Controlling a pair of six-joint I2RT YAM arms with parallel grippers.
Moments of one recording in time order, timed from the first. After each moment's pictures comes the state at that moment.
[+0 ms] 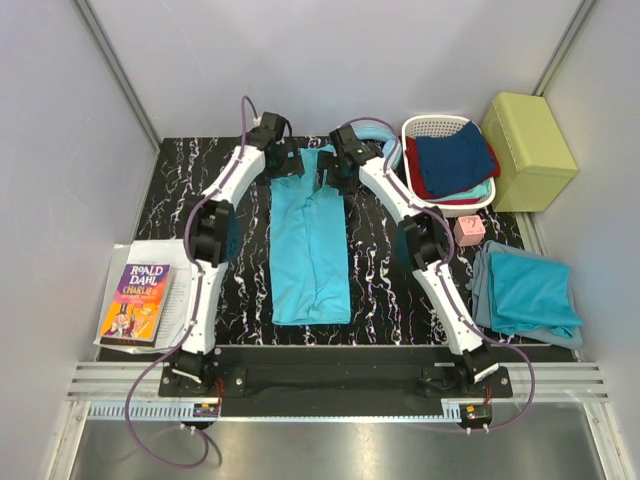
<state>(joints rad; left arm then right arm) -0.27 2.51 2.36 -0.84 -0.03 -0.47 0.48 2.77 2.72 -0.87 -0.09 0.53</state>
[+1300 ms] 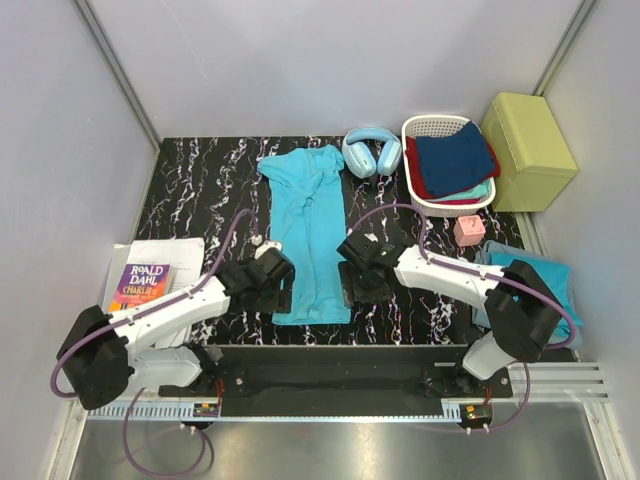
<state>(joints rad) -0.82 1.18 0.76 -0.77 -0.25 -0.71 0.87 1.56 1.03 -0.71 0.07 0.68</state>
